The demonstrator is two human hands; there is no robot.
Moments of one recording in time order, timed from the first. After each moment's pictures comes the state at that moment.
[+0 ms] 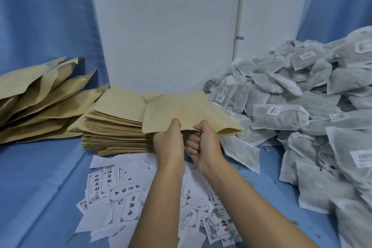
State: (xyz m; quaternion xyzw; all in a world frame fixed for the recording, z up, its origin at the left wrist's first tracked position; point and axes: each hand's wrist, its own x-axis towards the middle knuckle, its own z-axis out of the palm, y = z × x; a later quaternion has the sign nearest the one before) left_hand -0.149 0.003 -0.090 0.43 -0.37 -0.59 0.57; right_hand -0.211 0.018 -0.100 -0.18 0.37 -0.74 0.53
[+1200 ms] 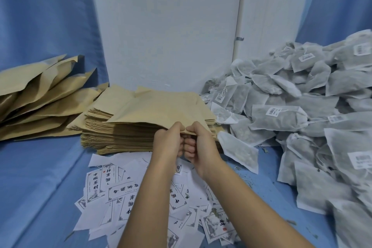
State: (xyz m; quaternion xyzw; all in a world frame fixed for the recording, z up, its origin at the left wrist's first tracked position) left_hand -0.138 -0.003 -0.090 0.44 -0.46 -0.62 0.46; right_hand -0.209 0.021 -0.106 -0.24 0.44 -0.68 0.53
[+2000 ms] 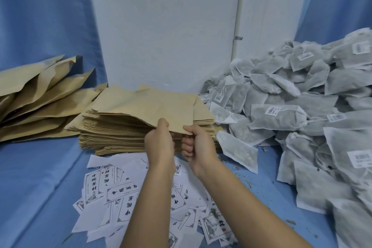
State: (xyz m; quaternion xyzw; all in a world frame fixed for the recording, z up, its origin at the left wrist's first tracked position) left_hand -0.139 -0.007 -0.094 0.46 -0.38 -0.57 0.57; right_hand -0.205 0.018 -0.104 -0.21 0.41 -0.71 0.54
